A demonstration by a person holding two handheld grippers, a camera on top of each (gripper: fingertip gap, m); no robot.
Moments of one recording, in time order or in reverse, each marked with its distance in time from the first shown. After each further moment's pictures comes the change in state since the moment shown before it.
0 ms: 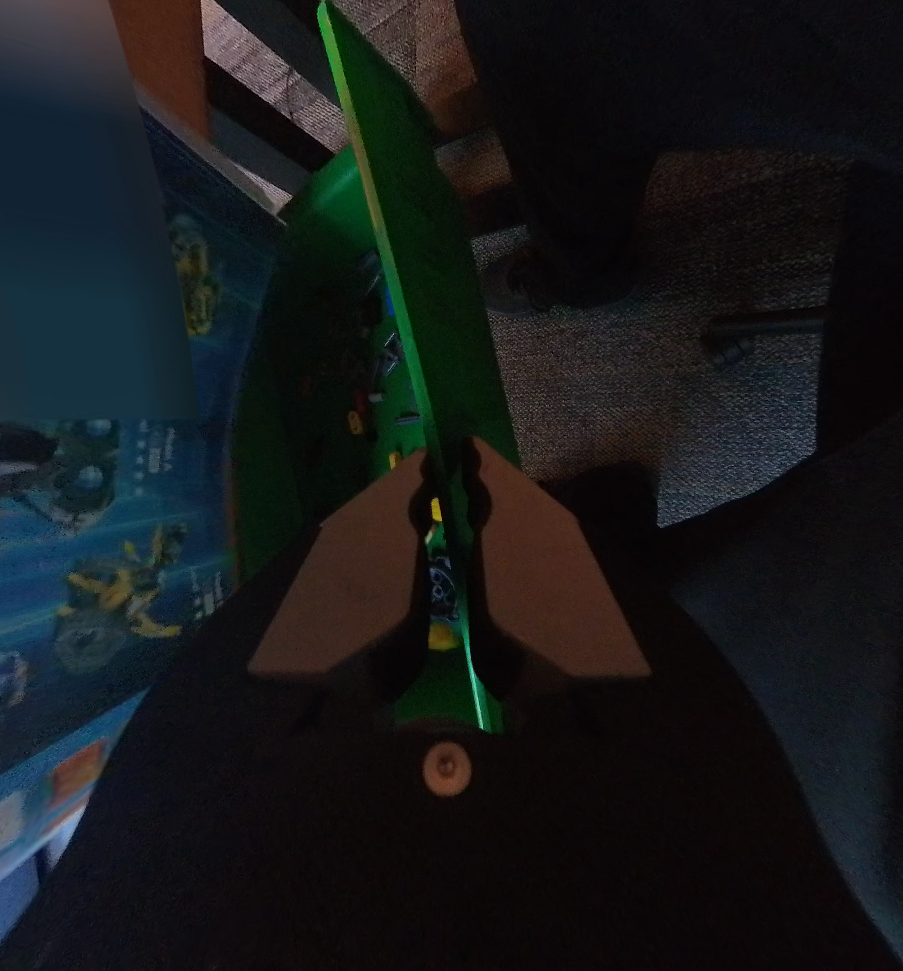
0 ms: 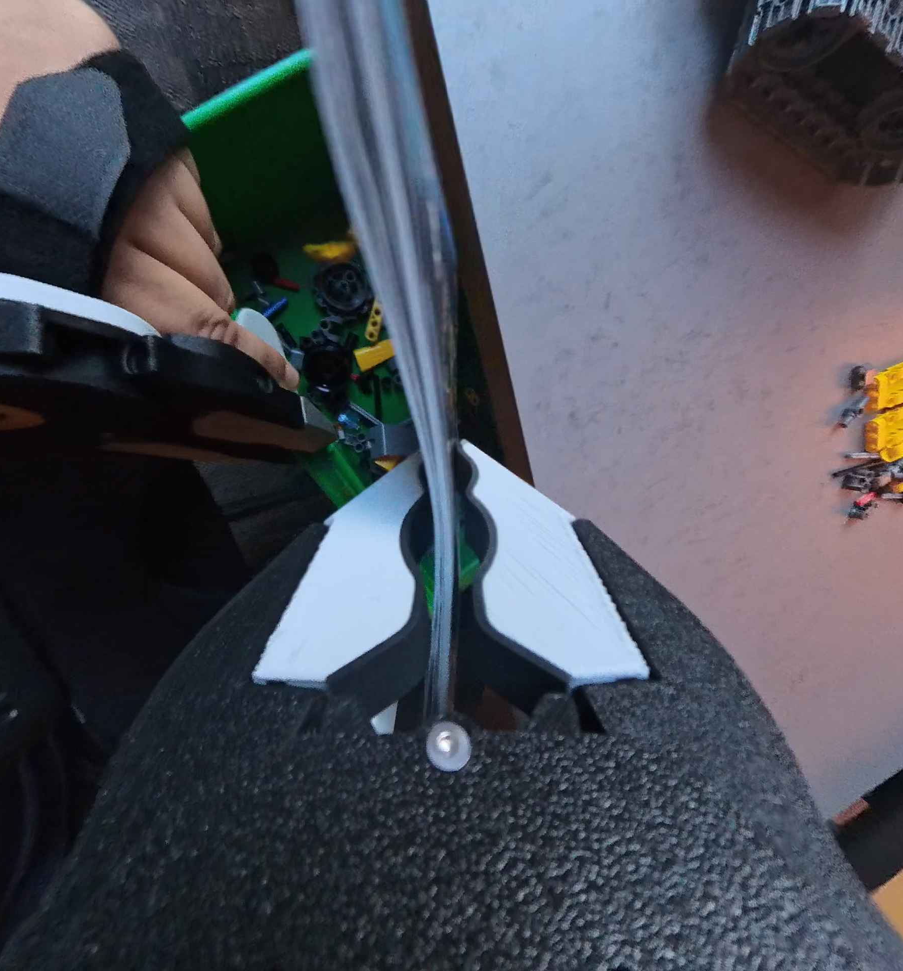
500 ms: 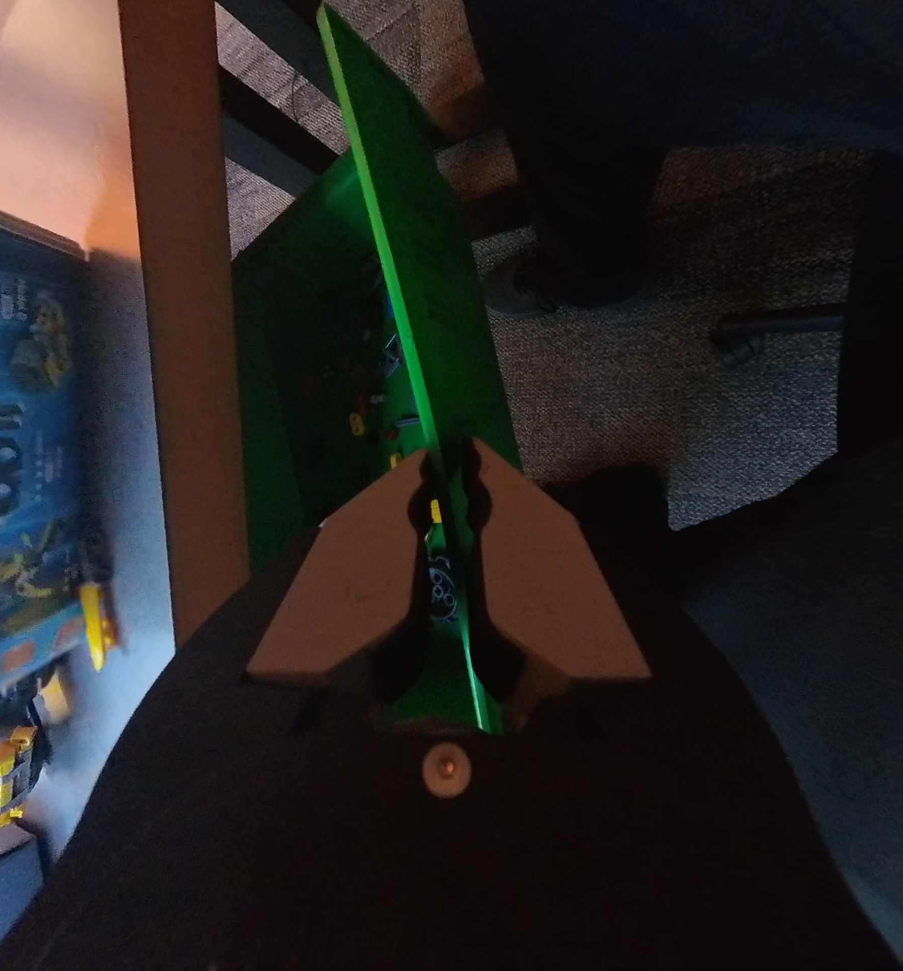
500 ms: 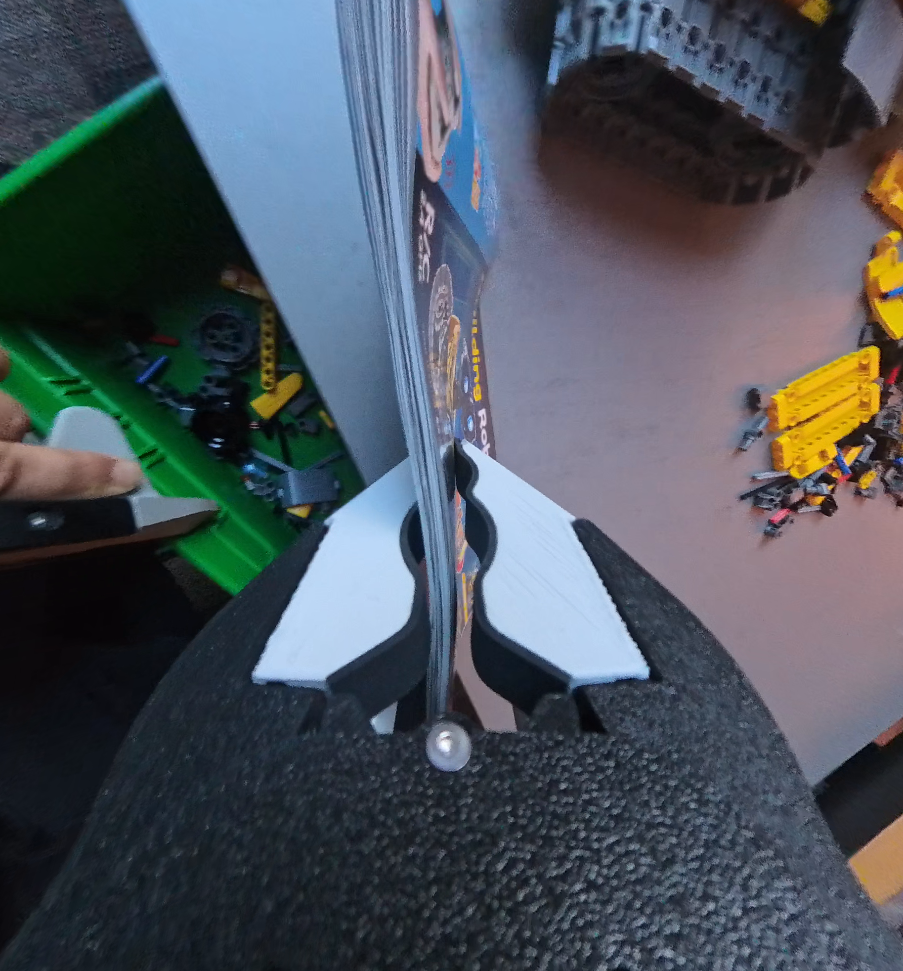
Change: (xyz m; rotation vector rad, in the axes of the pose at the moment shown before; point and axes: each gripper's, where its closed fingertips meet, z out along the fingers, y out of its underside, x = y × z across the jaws) left arm -0.007 0.002 0.003 0.008 -0.004 0.008; right arm 0.075 -0.025 0.029 -0.055 0.044 0.069
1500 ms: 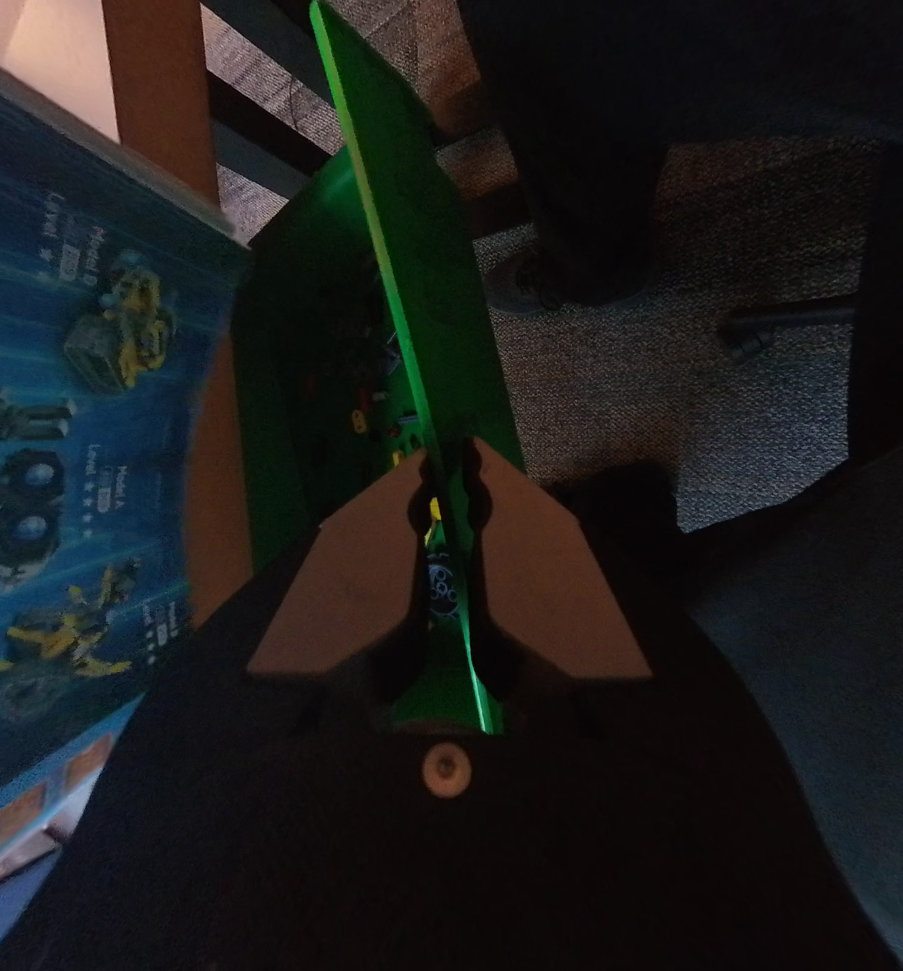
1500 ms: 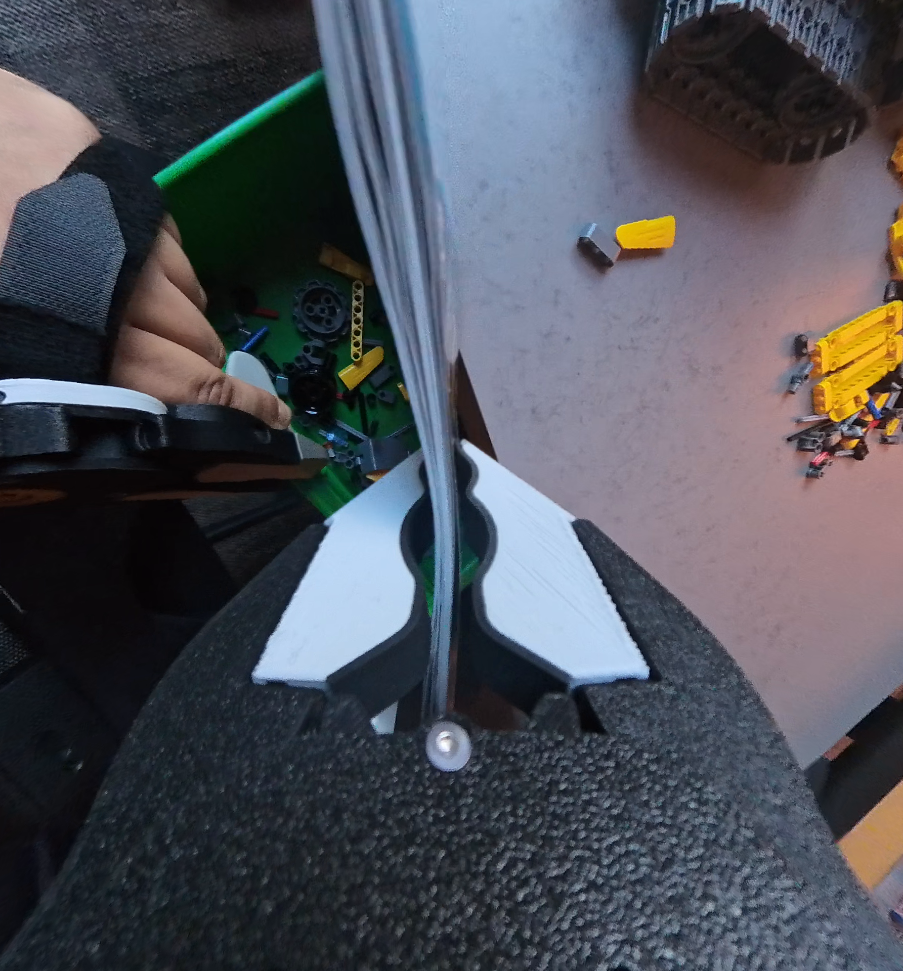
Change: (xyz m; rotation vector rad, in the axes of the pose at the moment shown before) left arm 0.001 -0.008 0.006 -0.012 -0.006 0.031; right arm -0.057 0.025 -0.035 0.036 0.041 0.003
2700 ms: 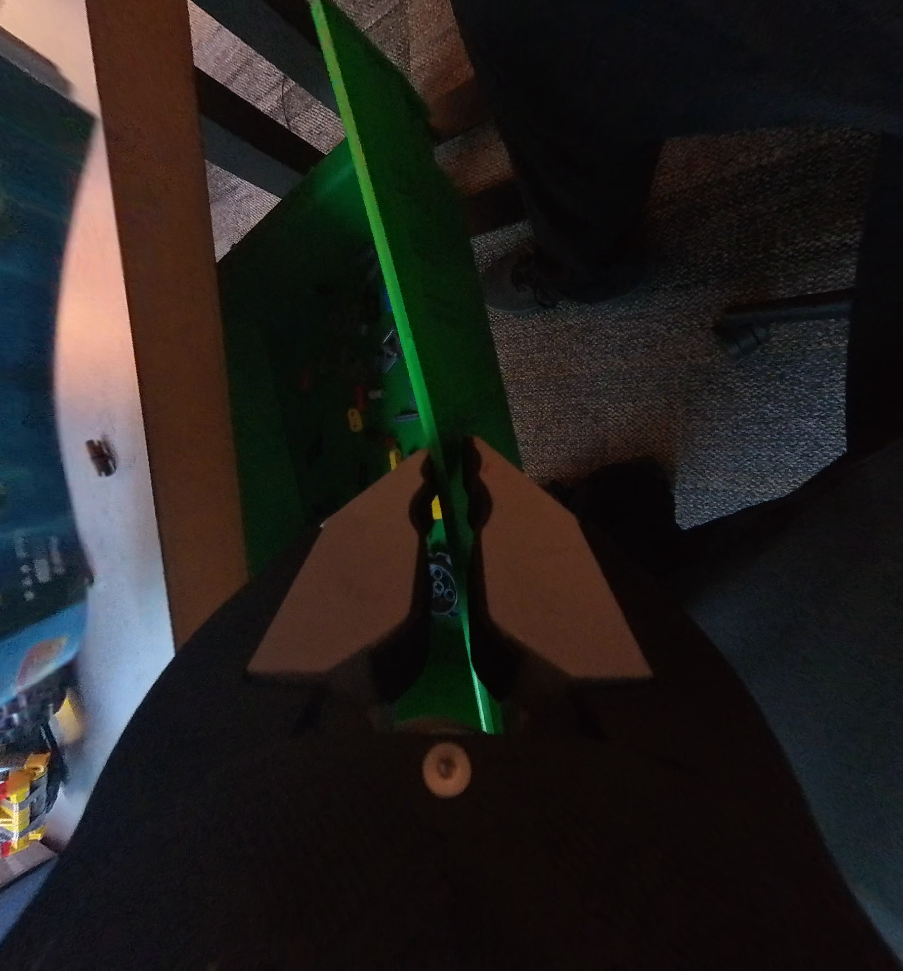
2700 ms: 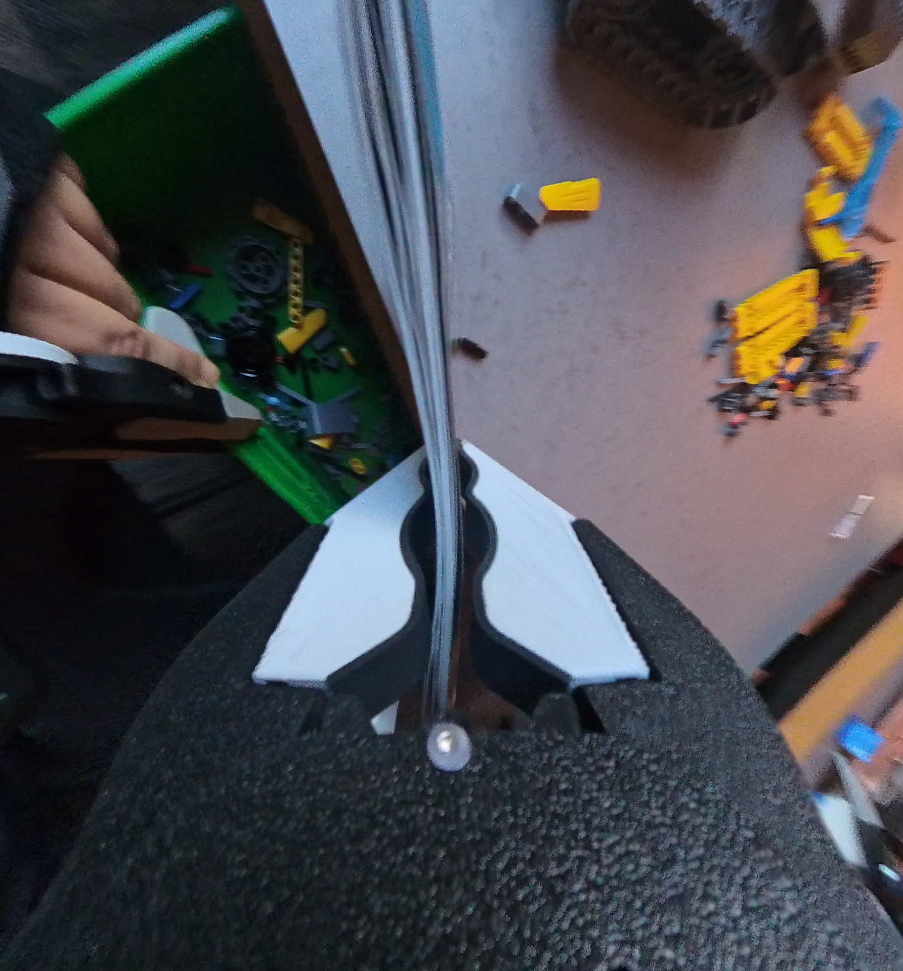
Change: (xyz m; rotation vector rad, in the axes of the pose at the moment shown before) left arm 0.001 0.002 0.002 -0.001 0.012 0.006; right arm 0.030 0.010 -0.016 -0.065 0.072 -0.022
